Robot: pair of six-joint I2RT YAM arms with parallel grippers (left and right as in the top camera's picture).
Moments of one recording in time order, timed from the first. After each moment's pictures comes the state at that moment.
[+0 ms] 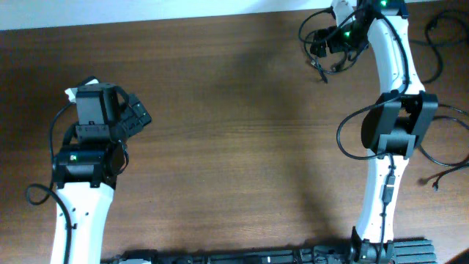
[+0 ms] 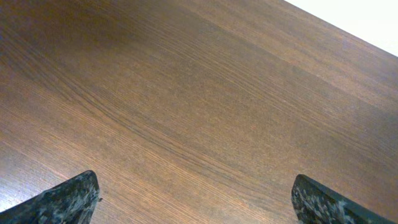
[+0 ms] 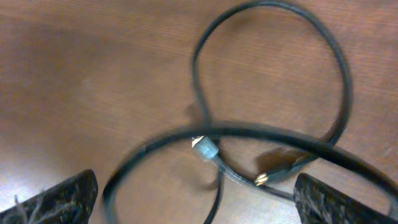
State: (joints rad) left arm -0.04 1.18 1.15 -0.81 -0.27 -0.45; right arm -0.10 2.45 2.38 -1.17 -0.33 -0.25
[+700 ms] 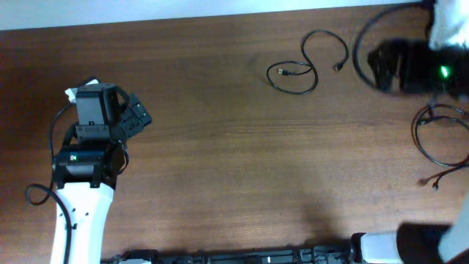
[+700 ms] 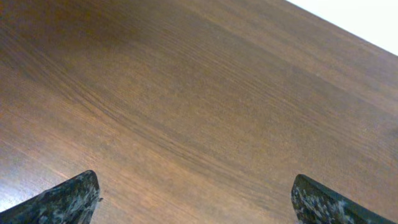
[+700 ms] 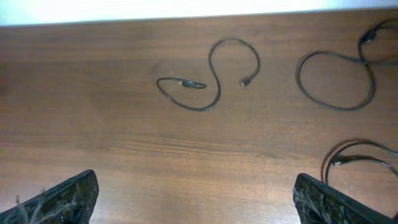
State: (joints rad) left arm -0.04 1.18 1.15 -0.82 -0.27 -0.45; right arm -0.10 1.56 2.42 -1.69 -0.20 -0.03
